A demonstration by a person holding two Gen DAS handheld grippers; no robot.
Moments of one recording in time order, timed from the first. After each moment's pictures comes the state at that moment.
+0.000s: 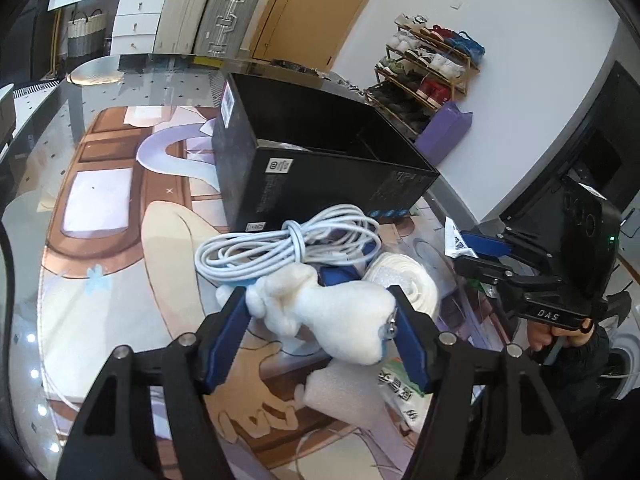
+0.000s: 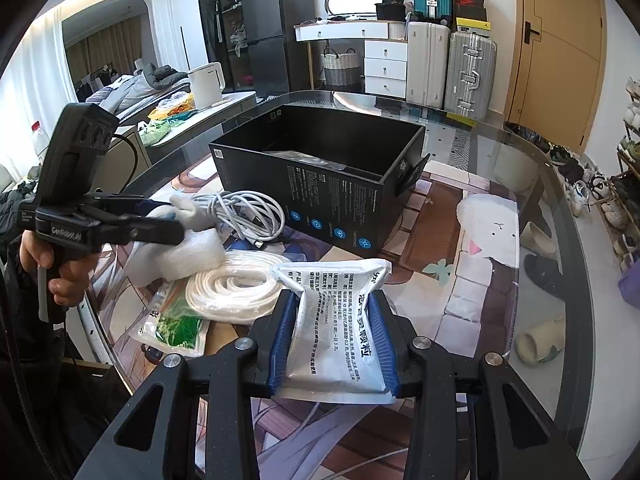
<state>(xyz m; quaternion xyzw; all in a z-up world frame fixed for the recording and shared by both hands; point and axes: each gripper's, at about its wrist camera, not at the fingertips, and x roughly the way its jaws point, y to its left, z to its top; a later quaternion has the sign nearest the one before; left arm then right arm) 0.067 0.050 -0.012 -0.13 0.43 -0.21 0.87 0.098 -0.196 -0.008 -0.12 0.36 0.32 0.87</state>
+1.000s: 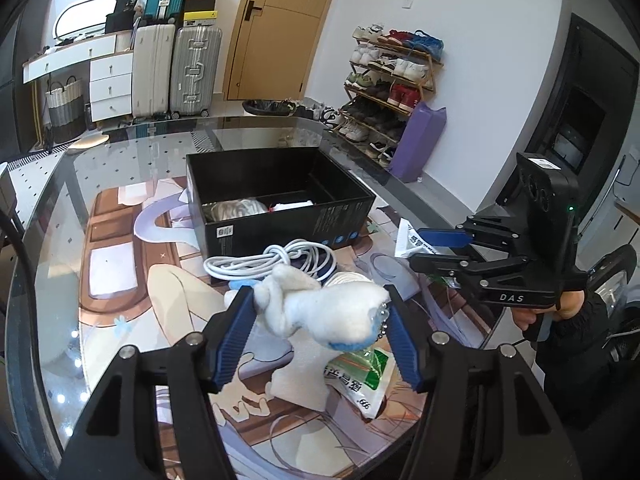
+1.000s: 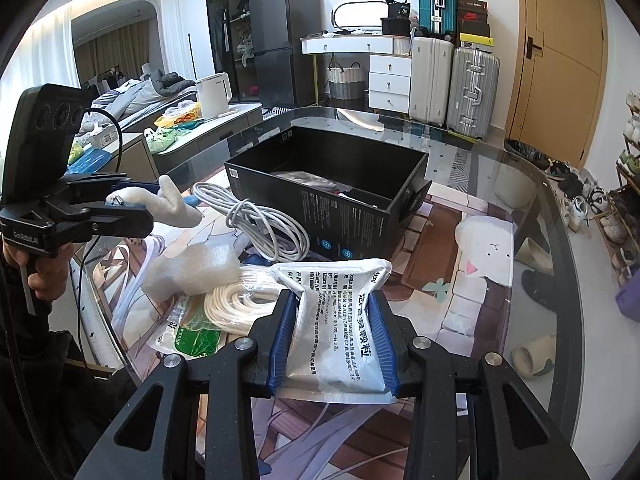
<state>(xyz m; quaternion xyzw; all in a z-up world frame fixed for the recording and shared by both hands) 0.034 0.027 0.049 -0.06 0.36 -0.24 0.90 0.082 -0.196 0.013 -0.13 0.33 0.33 0.88</state>
